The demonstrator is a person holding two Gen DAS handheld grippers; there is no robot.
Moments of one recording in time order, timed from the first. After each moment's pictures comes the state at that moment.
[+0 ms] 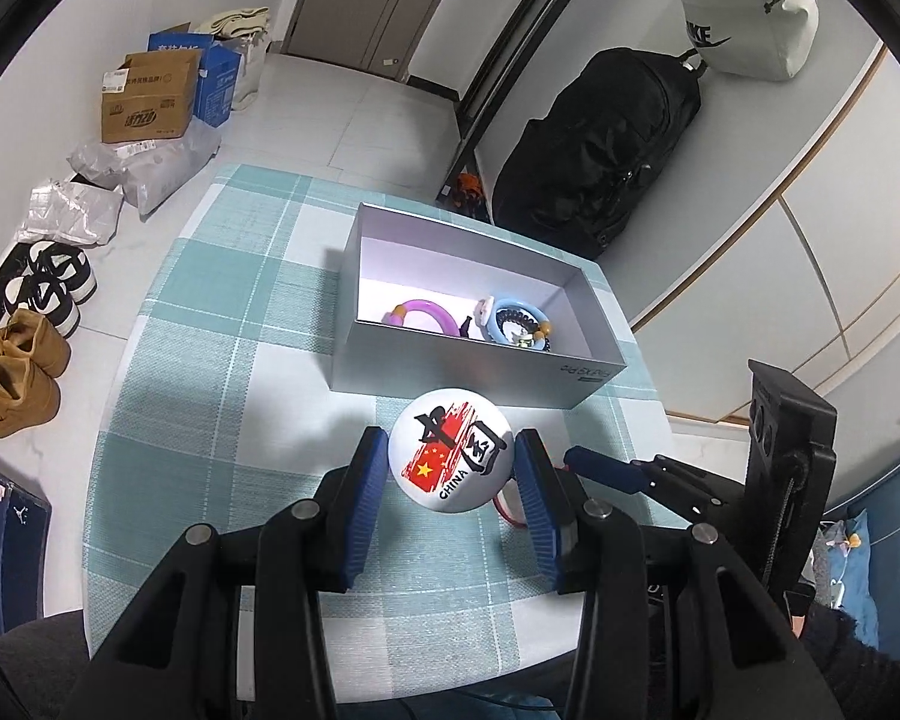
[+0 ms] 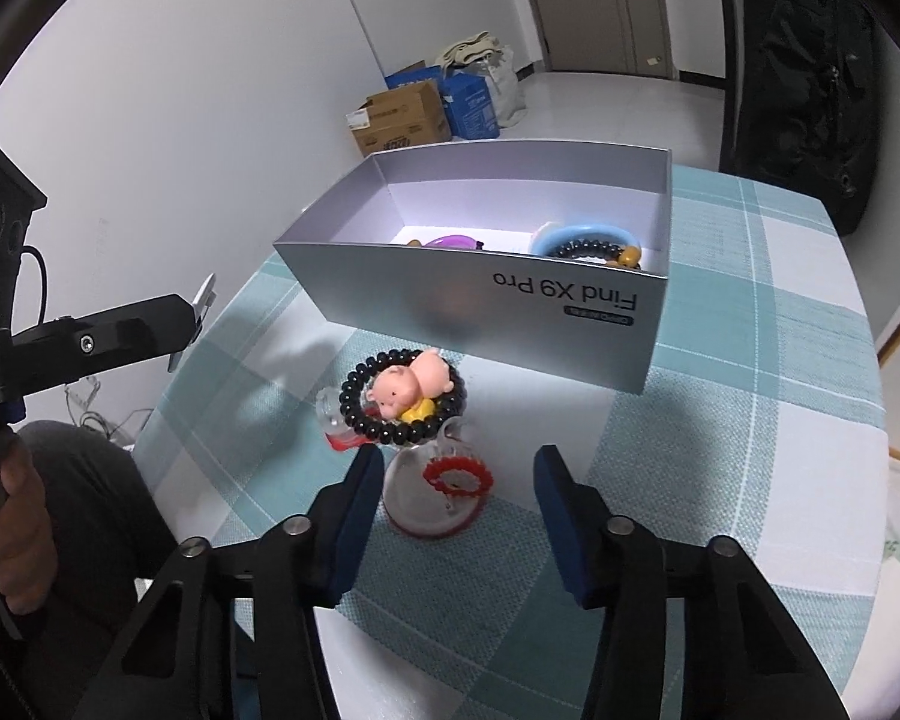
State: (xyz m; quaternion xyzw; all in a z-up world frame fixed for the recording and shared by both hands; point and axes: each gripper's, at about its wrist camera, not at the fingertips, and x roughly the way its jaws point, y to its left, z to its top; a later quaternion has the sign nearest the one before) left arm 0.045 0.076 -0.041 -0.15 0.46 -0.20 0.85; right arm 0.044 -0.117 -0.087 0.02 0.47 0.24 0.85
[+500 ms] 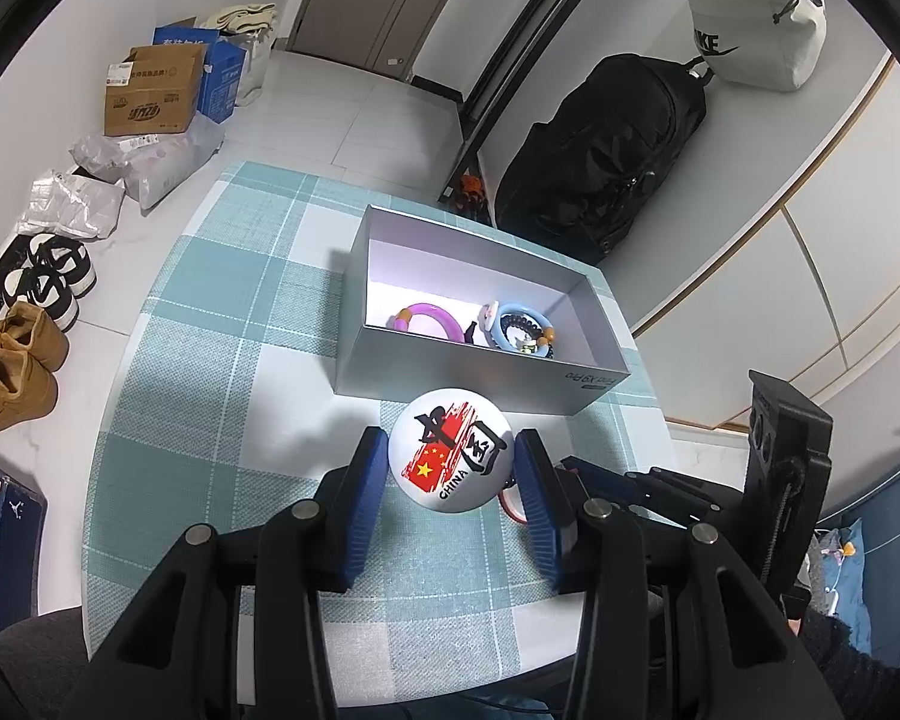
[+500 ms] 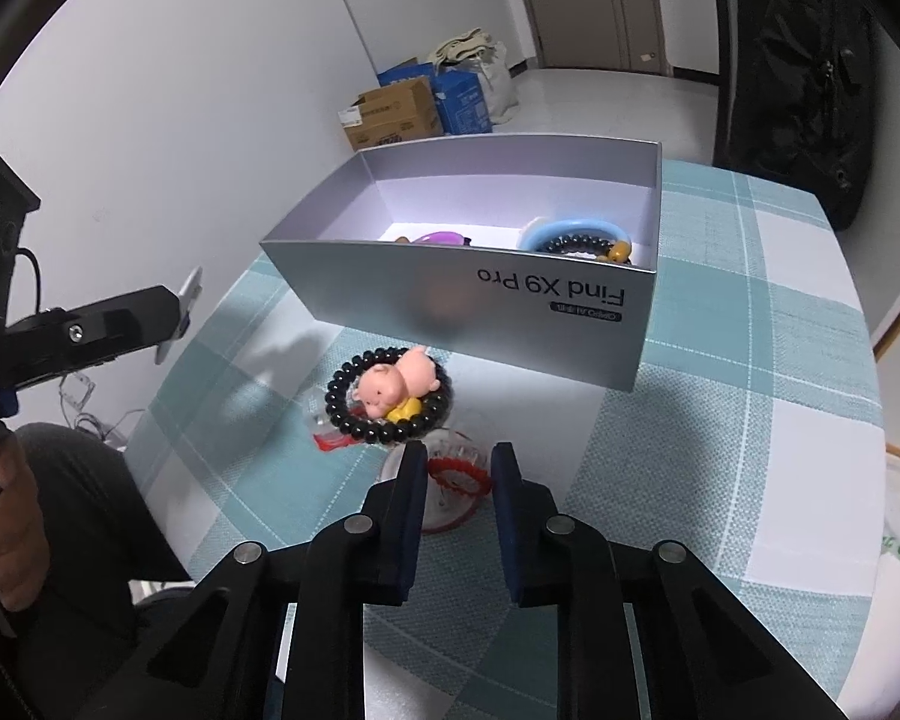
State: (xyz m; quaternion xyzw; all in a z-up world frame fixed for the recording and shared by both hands) left arm 0.047 0.081 -0.042 -0.16 0.46 -0.20 0.85; right arm 0.047 -0.124 -0.088 0.02 0.47 0.24 0.85
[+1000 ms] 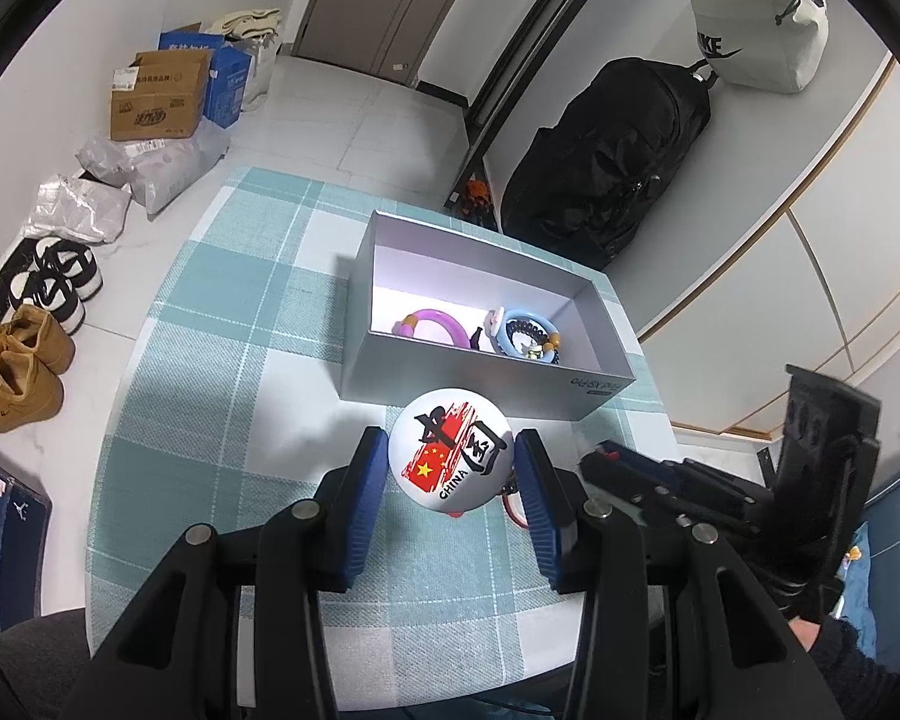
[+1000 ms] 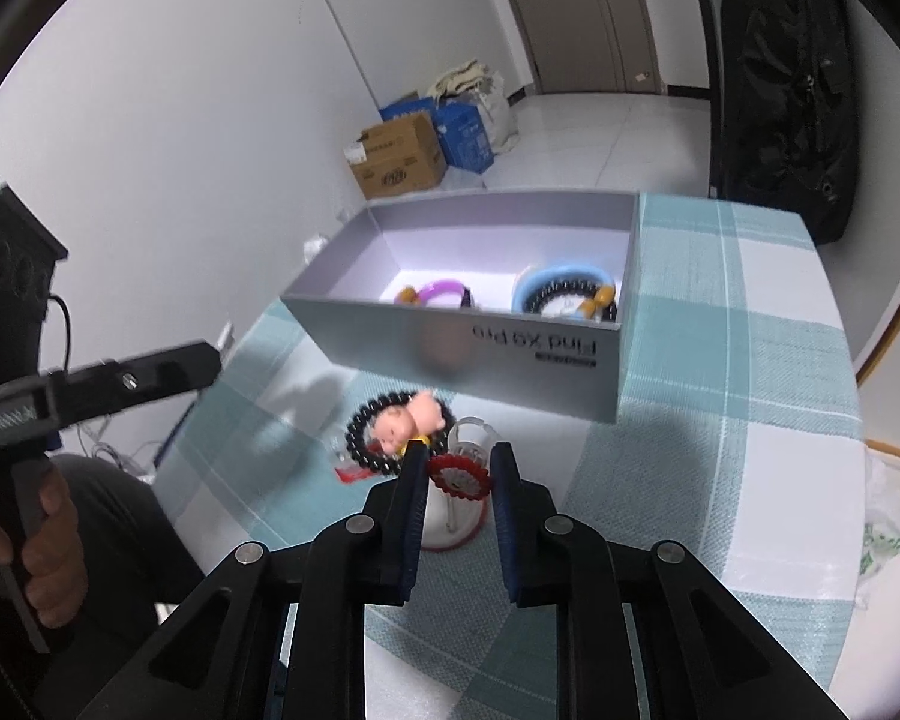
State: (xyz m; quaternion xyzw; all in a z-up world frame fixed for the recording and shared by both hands) left arm 0.046 0.082 -0.040 -0.16 0.45 -0.19 0.86; right arm 0.043 -0.138 -0.064 0.05 0.44 0.24 0.87
